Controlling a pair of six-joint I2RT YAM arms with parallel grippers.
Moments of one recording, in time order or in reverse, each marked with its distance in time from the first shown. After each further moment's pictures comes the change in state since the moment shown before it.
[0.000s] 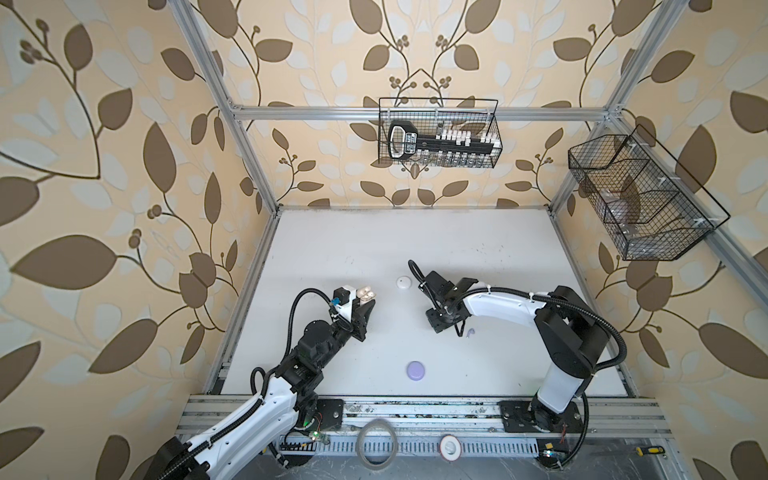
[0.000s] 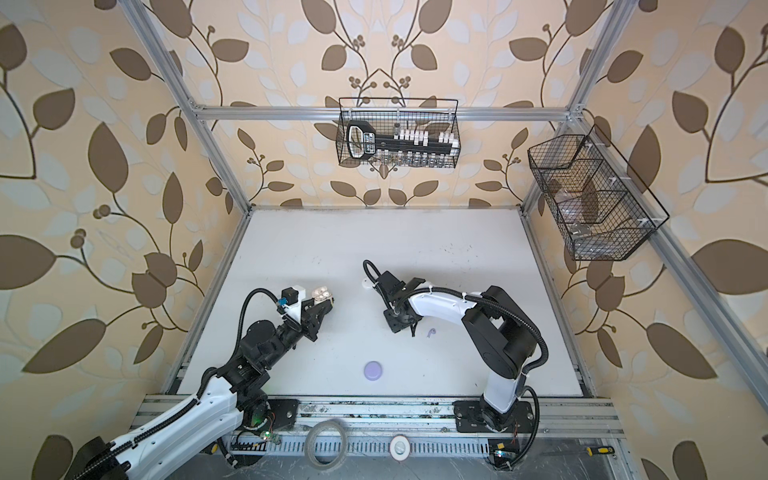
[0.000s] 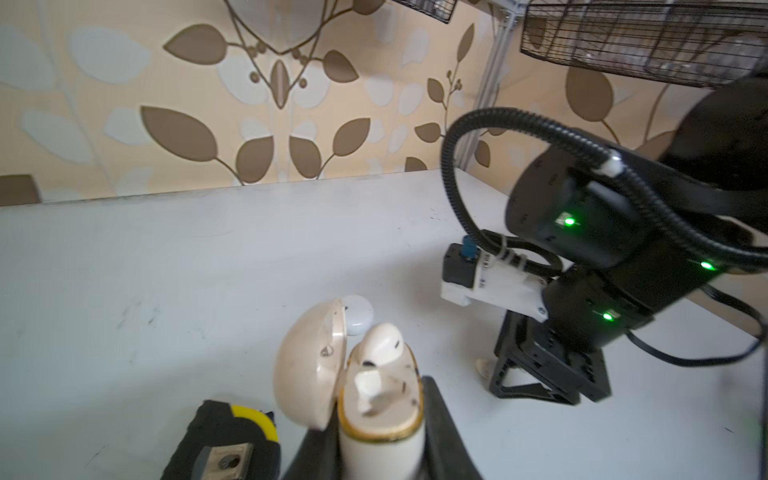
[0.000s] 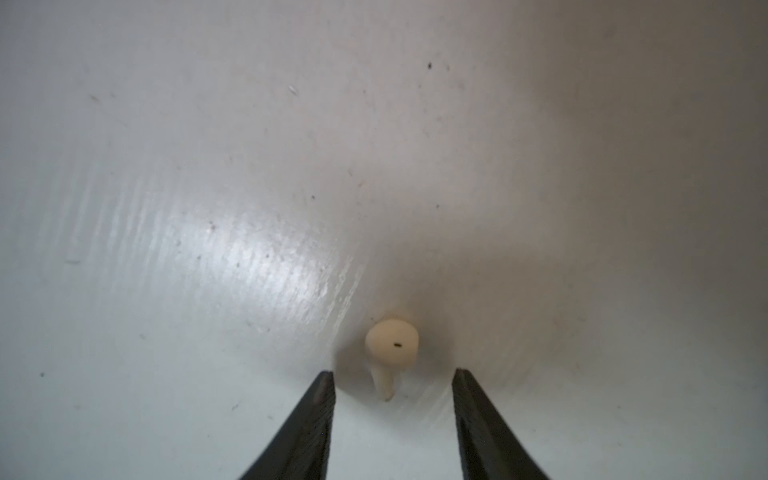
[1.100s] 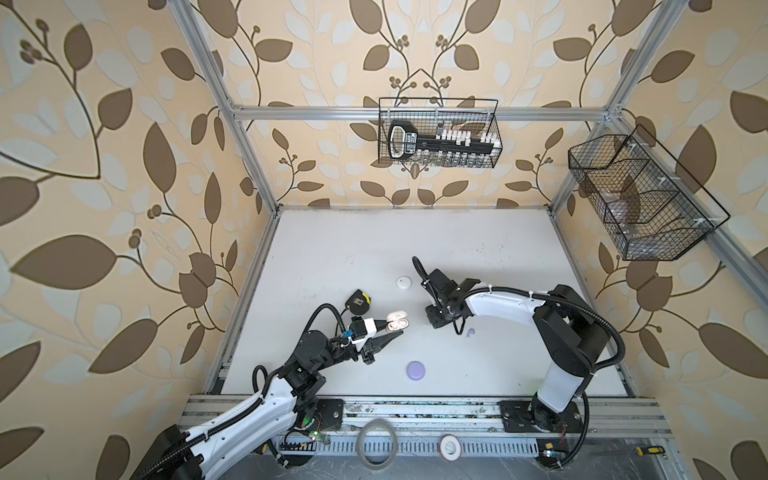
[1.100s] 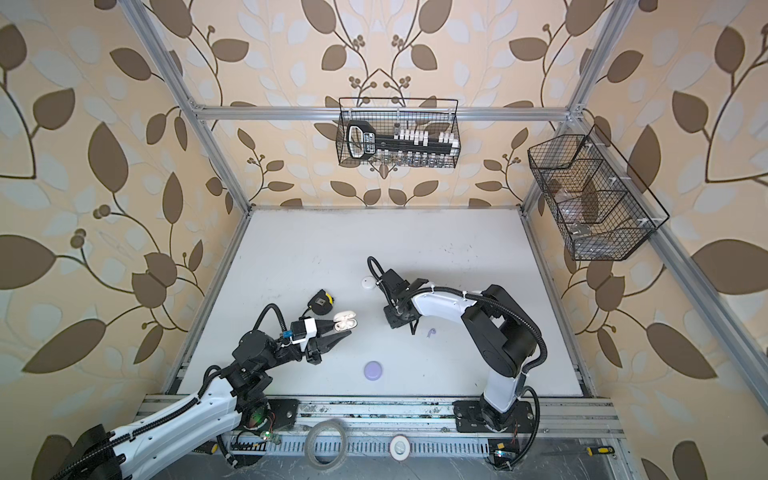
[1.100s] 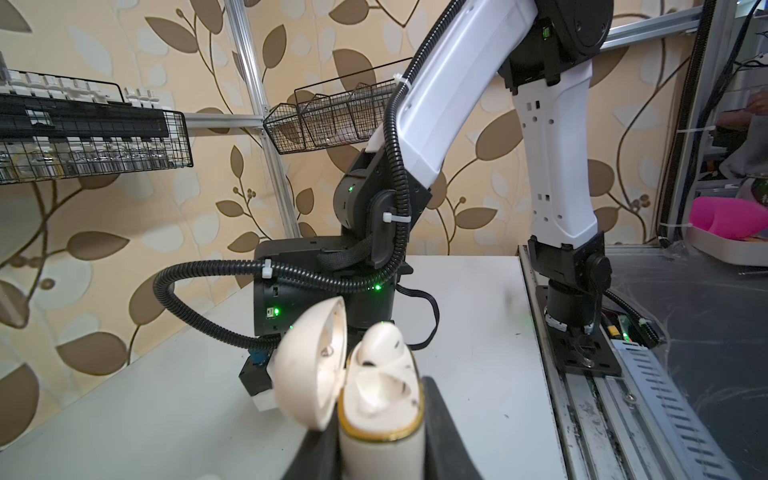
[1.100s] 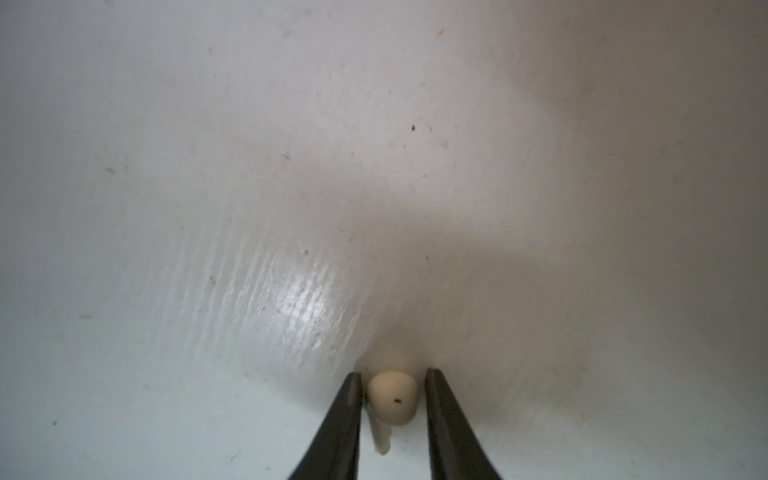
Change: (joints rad) left arm -0.115 -0.014 -0.025 0.260 0.426 0.240; right arm -0.025 0.005 -0.037 0.110 -0.016 0.014
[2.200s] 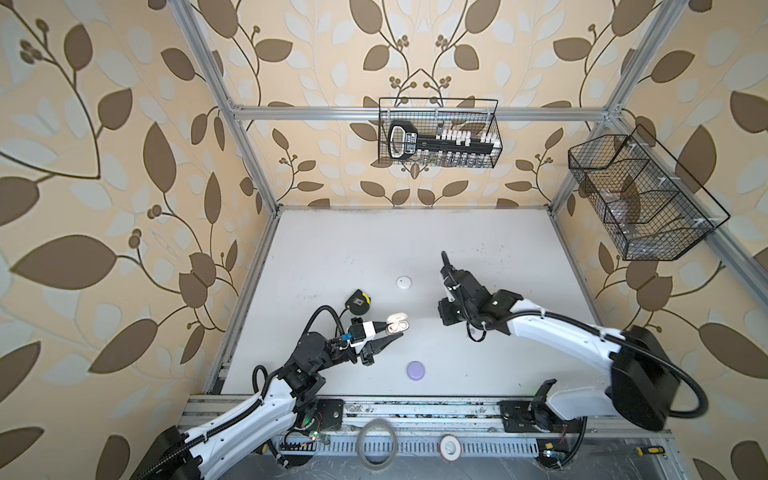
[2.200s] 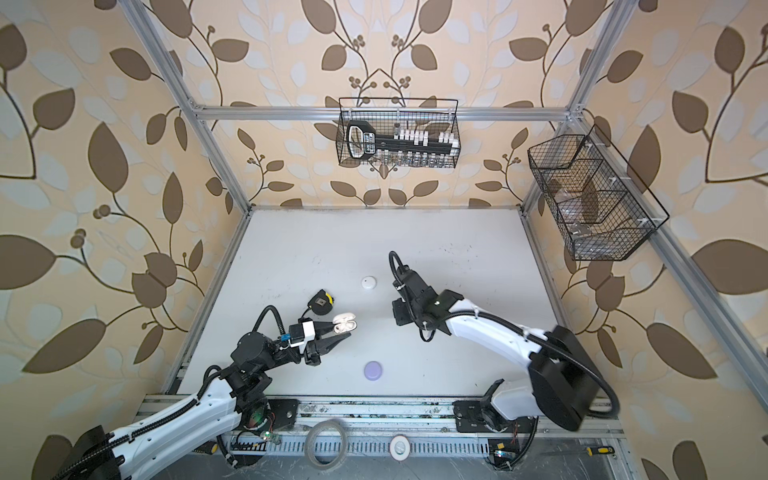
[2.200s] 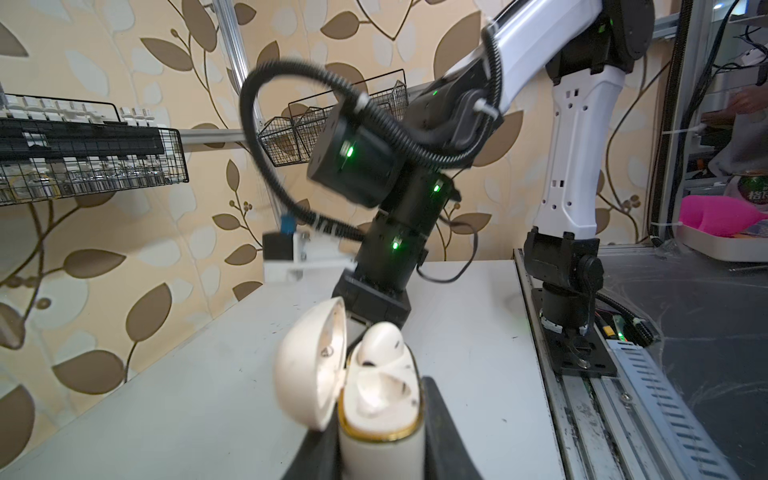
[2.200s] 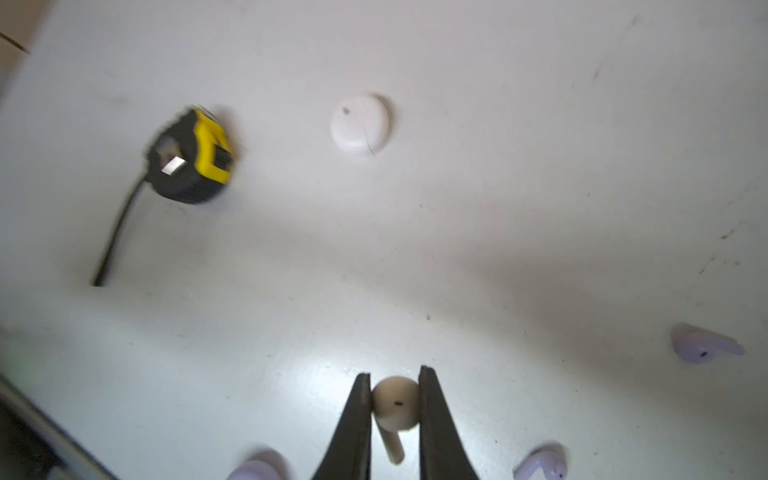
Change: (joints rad) left arm -0.005 -0.014 -0.015 0.026 0.009 0.007; right arm 0.082 -0.568 -0.198 0.130 0.065 0.176
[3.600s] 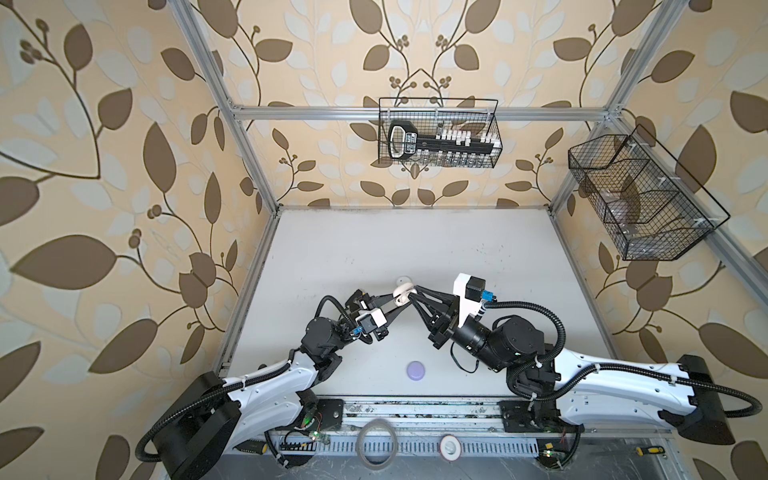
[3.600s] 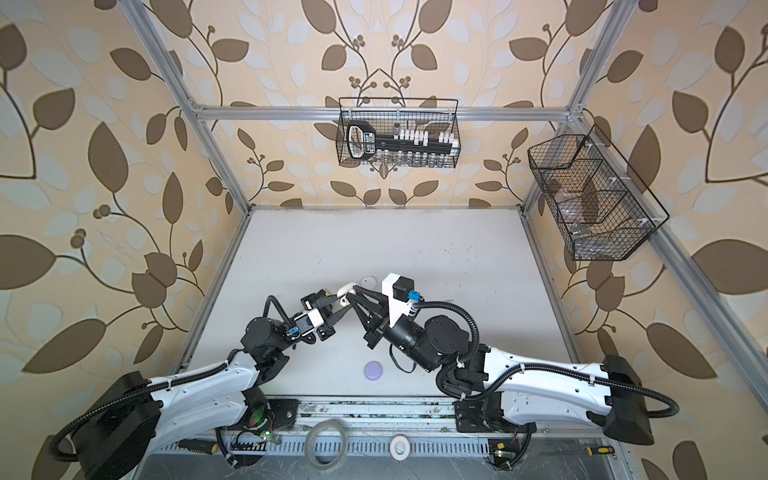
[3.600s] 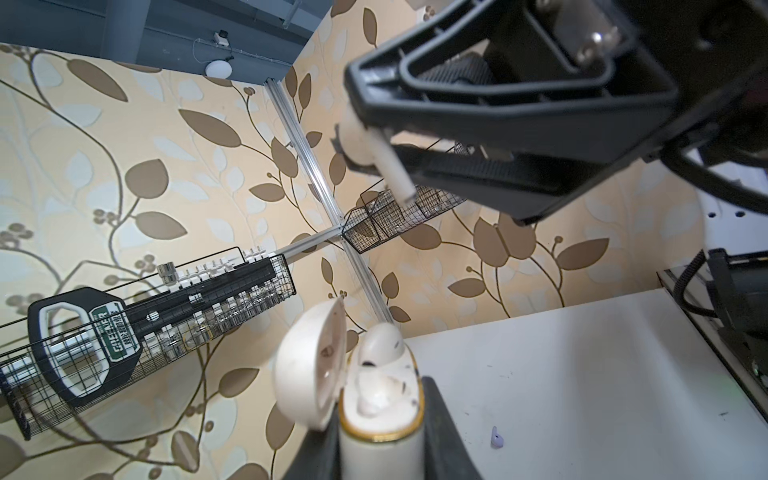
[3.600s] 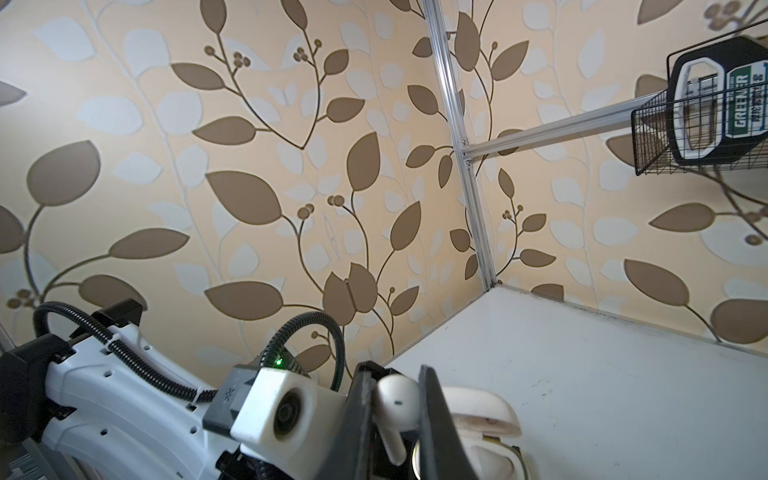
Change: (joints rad) left arm -0.006 0.384 0.158 0.462 -0.138 0.246; right arm 0.447 -0.185 -0.142 0.980 0.183 -0.268
